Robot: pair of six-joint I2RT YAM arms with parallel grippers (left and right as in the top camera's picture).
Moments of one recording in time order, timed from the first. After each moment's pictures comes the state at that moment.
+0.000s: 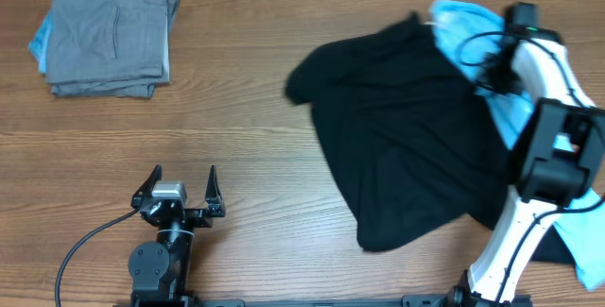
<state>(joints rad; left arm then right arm) -0.02 0.01 0.01 -0.08 0.02 -0.07 -0.27 2.29 1.82 -0.88 0.22 0.22</state>
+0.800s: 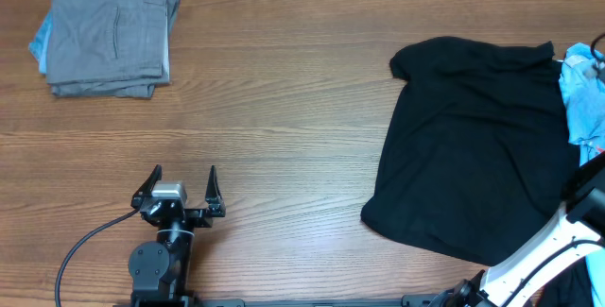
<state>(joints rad) -0.02 0.01 0.01 -0.08 0.02 -0.07 -0.64 2.20 2.11 -1.07 -0.01 0.23</state>
